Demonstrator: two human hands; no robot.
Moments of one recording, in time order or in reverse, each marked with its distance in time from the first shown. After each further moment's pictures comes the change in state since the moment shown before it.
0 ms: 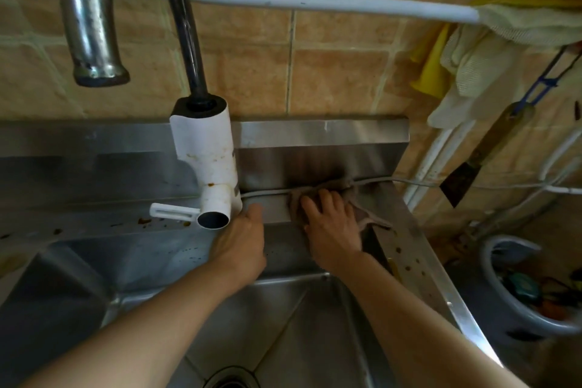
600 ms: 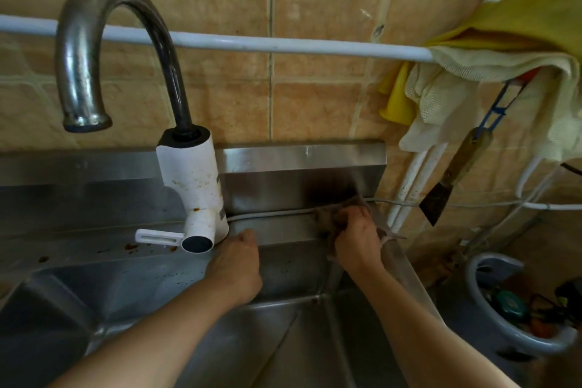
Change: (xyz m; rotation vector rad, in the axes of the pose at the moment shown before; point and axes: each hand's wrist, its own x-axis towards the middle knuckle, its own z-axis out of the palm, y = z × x) left_hand 0.003 0.018 -0.001 0.008 -0.147 -0.054; right_hand -0.007 0.050 -0.020 0.534 0.244 0.403
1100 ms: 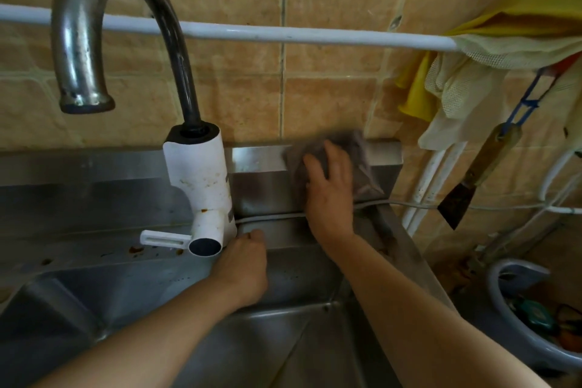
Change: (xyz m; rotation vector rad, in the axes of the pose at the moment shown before) left_hand 0.010 -0.006 -0.003 0.080 0.047 0.051; right_hand 0.043 -0.062 0.032 -0.103 0.358 -0.499
